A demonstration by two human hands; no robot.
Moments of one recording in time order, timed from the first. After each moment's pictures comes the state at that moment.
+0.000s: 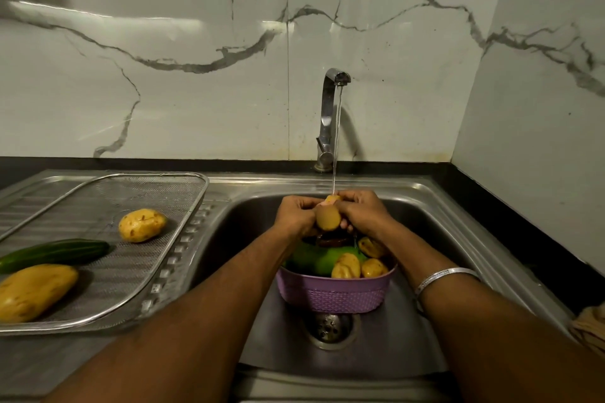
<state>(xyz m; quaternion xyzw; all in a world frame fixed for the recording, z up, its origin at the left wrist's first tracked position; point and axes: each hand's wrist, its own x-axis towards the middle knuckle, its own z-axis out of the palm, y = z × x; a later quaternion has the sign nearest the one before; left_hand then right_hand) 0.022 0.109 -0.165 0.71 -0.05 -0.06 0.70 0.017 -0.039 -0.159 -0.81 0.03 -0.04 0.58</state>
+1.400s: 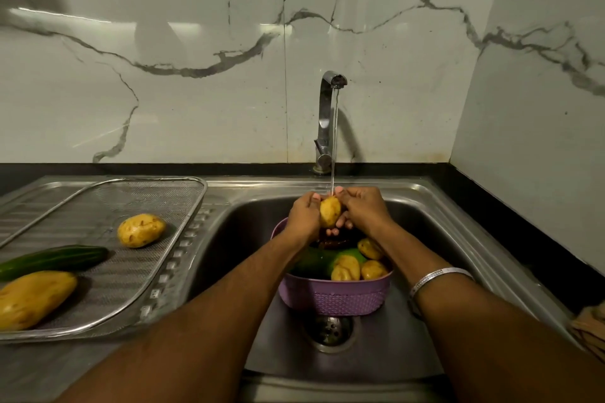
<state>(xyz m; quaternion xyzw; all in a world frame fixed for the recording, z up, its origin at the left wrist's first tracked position) 0.021 0.090 -0.166 0.70 -0.05 -0.05 0.71 0.010 -0.032 -0.149 -0.77 0.07 -0.10 0.62</state>
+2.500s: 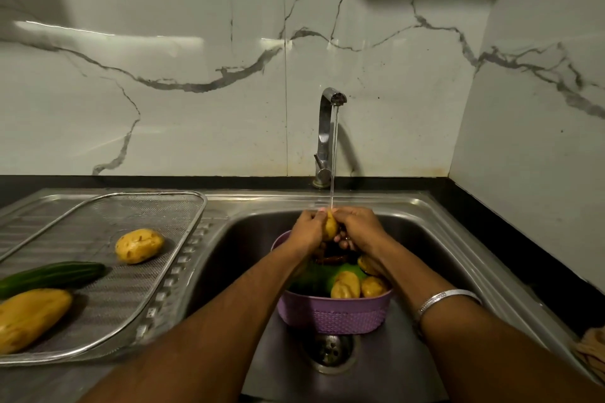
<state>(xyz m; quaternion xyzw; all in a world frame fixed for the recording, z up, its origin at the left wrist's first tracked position) 0.024 0.090 -0.159 0.75 -0.04 -0.09 0.66 0.008 -0.027 -0.150 -0.74 0.10 -0.04 0.66</state>
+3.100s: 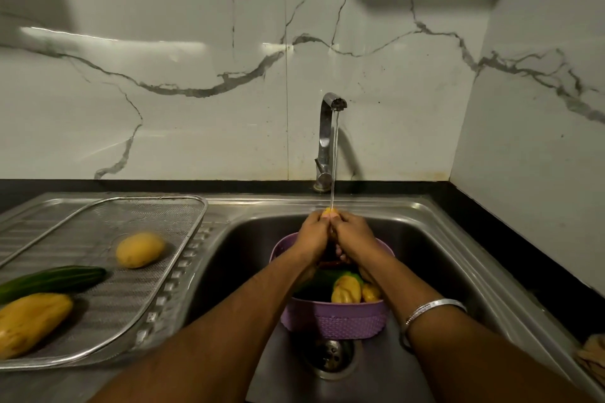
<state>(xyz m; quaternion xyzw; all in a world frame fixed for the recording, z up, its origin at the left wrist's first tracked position) 0.015 0.080 -0.156 0.67 -0.02 -0.11 0.73 0.010 -0.011 -0.154 -0.78 0.12 -0.04 0.61</state>
